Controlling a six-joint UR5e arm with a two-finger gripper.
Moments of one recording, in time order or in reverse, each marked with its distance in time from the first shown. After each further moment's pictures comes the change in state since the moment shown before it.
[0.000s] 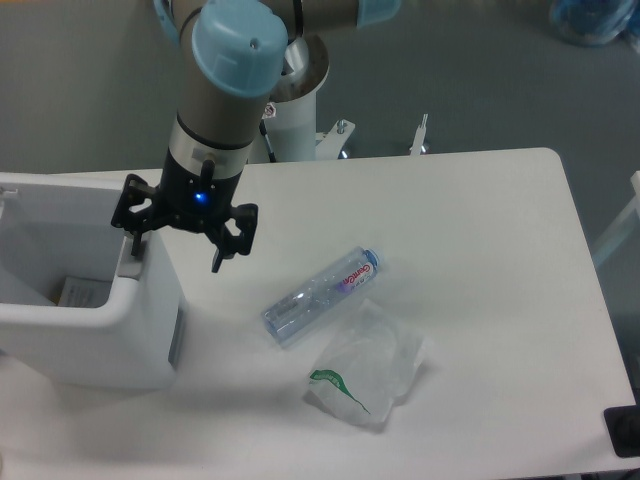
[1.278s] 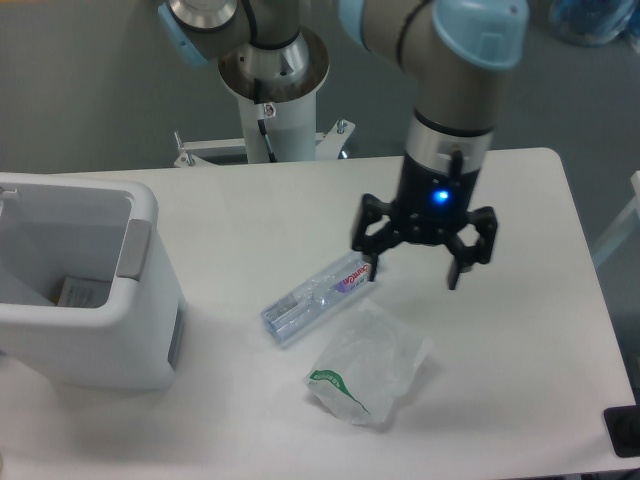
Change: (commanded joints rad) arm 0.385 -0.159 0.051 0.114 0.234 0.510
